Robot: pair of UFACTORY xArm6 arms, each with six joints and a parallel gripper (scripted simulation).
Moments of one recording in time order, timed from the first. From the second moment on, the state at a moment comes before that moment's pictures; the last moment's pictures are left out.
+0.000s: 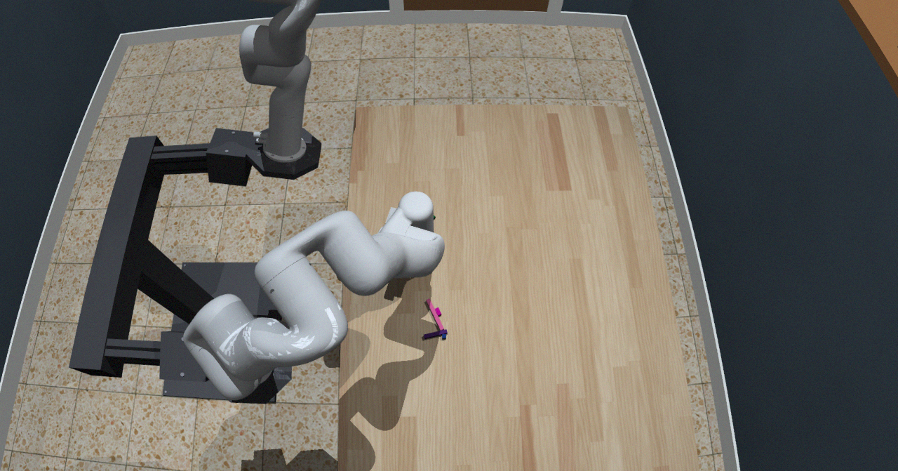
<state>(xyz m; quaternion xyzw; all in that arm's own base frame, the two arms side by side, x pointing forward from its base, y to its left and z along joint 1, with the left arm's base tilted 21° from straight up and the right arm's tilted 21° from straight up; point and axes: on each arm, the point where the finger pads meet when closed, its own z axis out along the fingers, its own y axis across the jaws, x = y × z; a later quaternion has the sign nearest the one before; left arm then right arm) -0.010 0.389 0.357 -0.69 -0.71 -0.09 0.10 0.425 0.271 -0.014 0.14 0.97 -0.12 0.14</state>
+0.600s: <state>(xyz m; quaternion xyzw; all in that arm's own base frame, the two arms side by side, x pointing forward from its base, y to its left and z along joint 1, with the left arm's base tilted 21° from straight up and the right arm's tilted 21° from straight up) -0.010 0.389 0.357 -0.69 -0.71 -0.09 0.10 0.410 0.287 0.045 0.14 0.97 -0.12 0.14</state>
